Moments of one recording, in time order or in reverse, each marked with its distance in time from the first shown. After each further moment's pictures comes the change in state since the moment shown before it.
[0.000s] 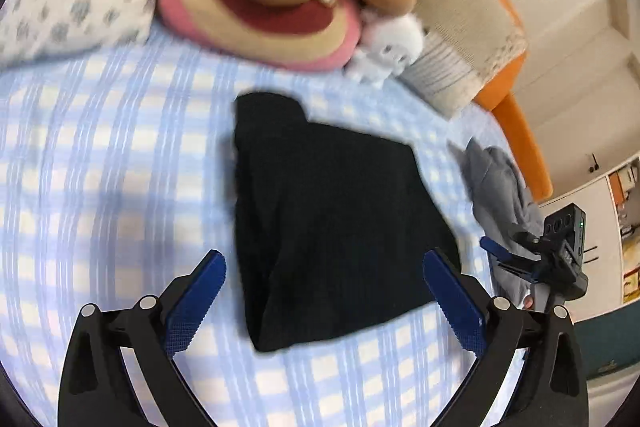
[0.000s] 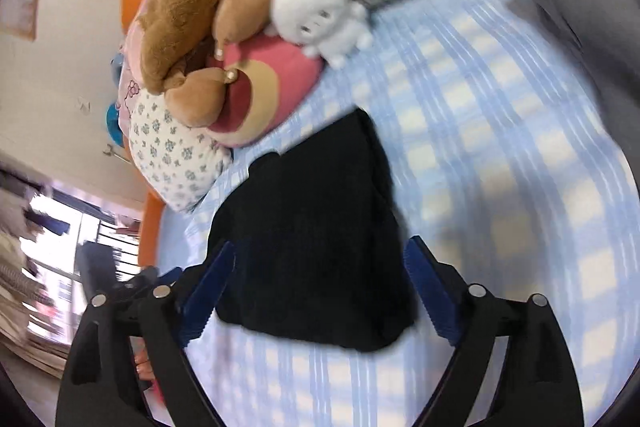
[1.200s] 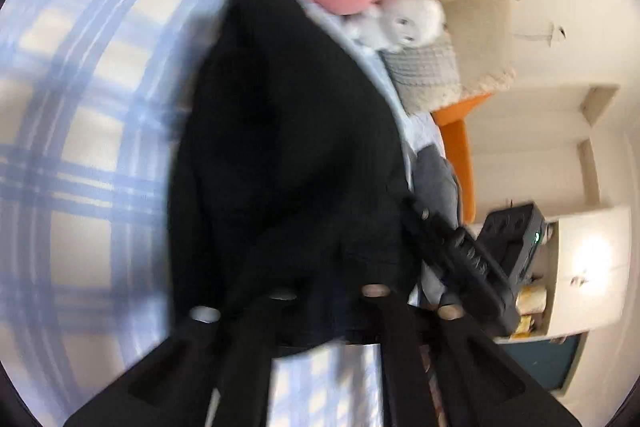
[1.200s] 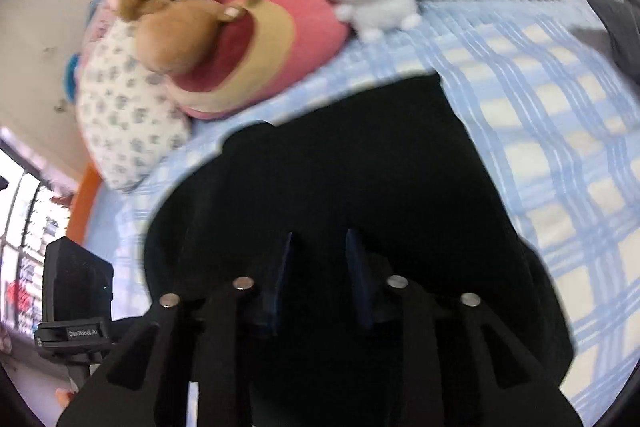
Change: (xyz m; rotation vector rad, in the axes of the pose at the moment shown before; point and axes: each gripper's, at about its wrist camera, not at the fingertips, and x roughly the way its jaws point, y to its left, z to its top) left arm 0.086 0.050 -0.012 -0.236 0.088 -0.408; right arm 0.122 0.083 -0.020 -0.229 -0.114 -0.192
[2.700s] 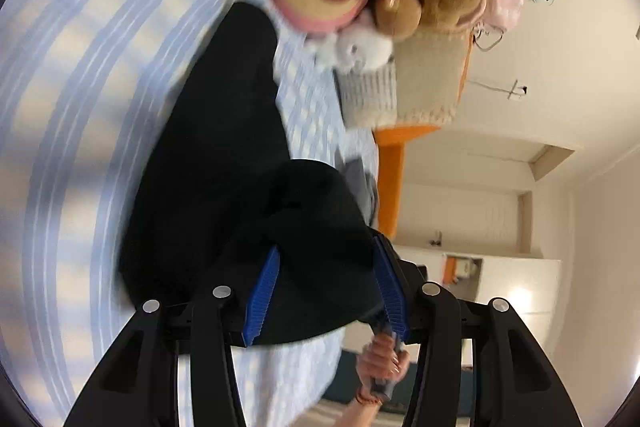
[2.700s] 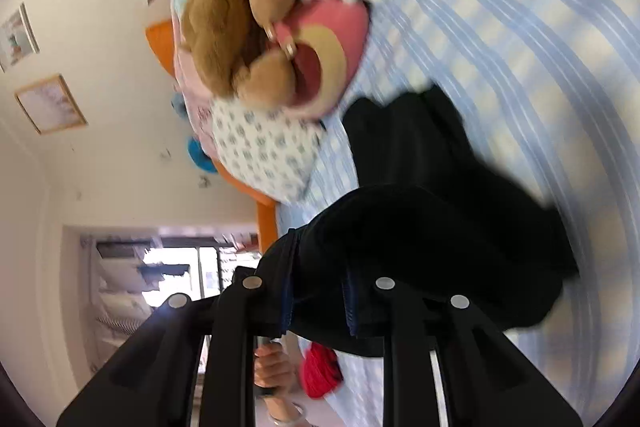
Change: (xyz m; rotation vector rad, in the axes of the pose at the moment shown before) left arm -0.087 -0.011 -0.014 -0.242 -0.034 -0.221; right arm -0.119 -0.072 -0.019 0.571 0.156 0.589
